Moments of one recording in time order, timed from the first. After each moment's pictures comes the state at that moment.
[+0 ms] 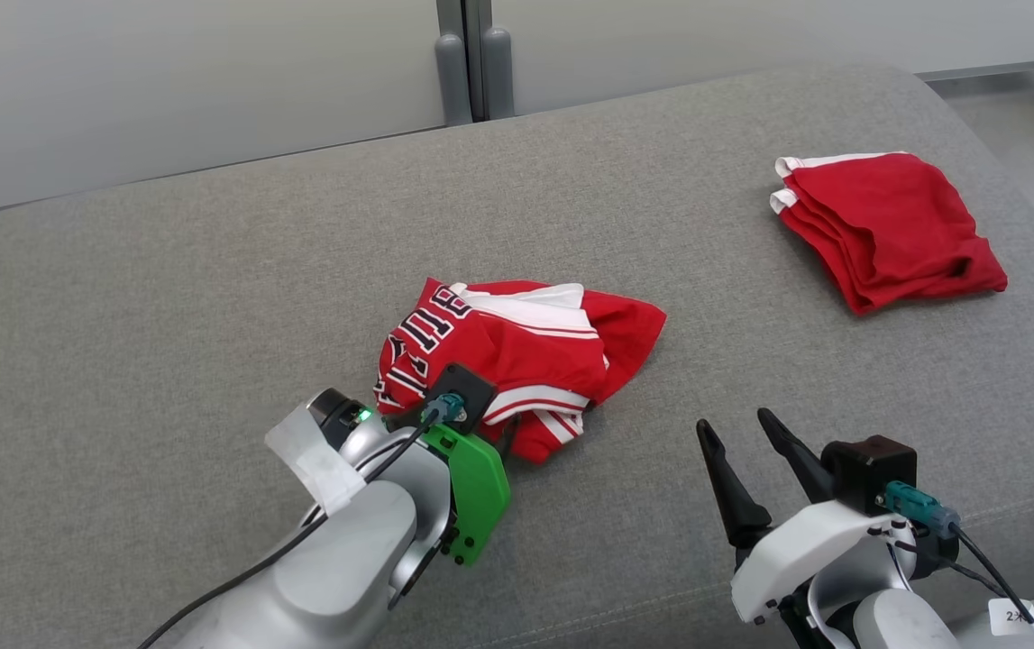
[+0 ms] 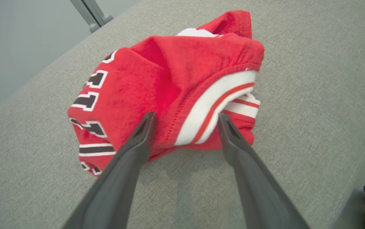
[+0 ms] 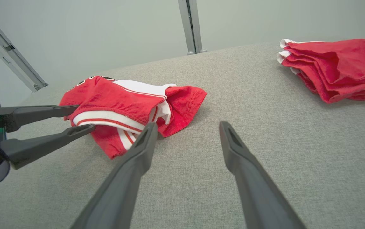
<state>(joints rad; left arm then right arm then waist) -0.67 0.14 -1.03 0.74 -0.55 0.04 0.06 -0.05 -0.05 0.18 0.12 0.25 0.13 0.00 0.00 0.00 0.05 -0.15</state>
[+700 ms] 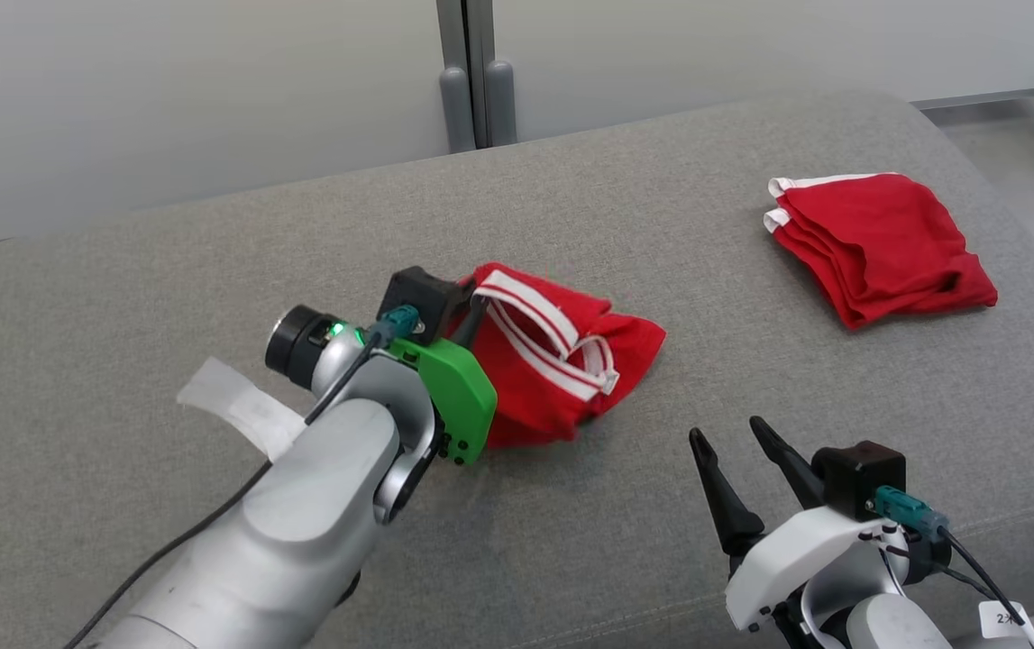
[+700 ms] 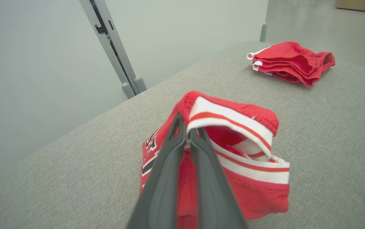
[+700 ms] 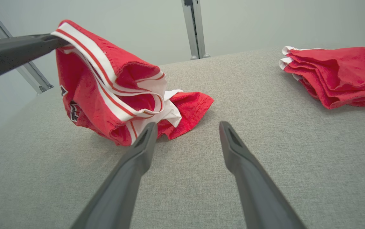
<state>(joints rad) -0.76 0.14 -0.93 0.71 -0.61 0.06 -0.07 -0.05 -0.05 0.20 0.13 0.24 0.13 0.00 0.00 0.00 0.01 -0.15</state>
